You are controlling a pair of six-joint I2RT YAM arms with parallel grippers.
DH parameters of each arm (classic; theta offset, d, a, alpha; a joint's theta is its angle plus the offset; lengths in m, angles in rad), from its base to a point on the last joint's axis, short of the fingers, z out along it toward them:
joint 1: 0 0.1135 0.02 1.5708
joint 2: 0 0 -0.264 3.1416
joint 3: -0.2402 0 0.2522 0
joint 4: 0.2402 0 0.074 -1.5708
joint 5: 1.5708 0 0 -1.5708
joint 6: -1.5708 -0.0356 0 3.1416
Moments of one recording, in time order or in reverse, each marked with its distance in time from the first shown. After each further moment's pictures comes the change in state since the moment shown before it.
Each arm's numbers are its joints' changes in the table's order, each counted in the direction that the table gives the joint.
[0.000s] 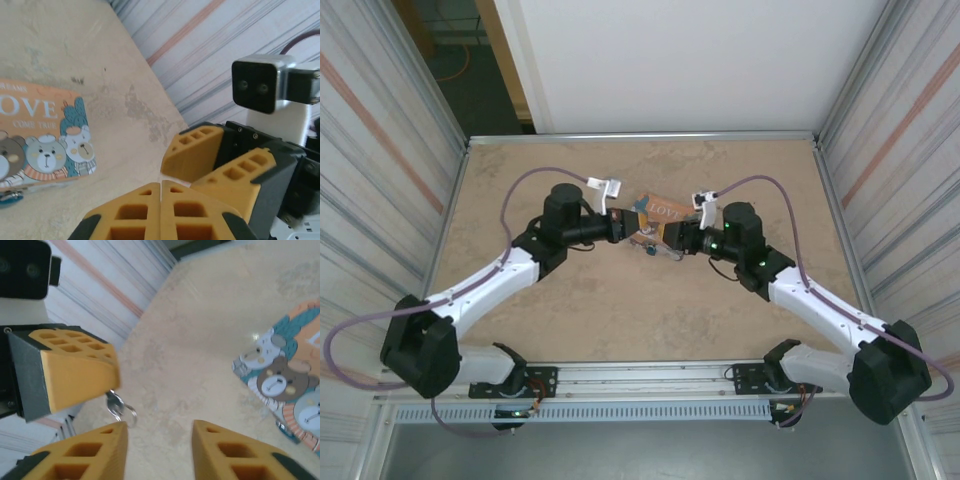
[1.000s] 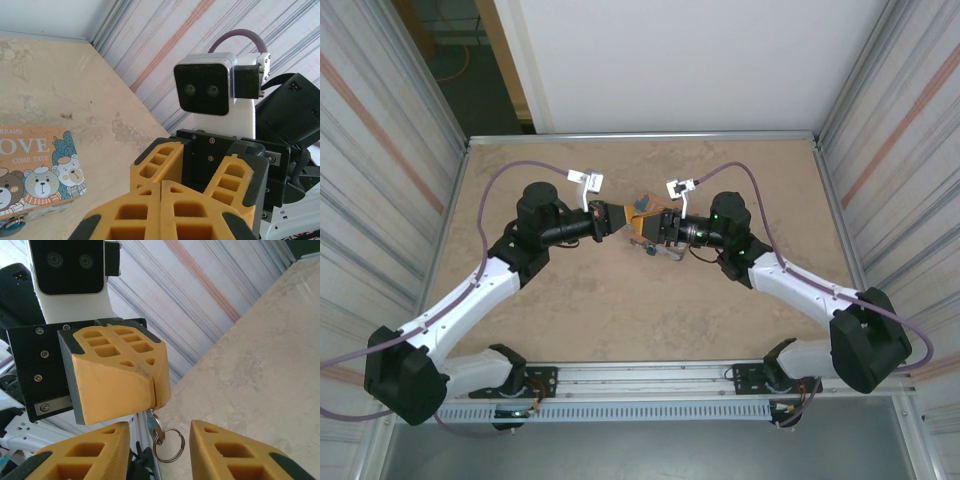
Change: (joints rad) left arm 0.035 0.129 0.000 0.013 0.045 -0.056; right arm 0.077 -0.198 -0.087 -0.360 -0.263 -0.134
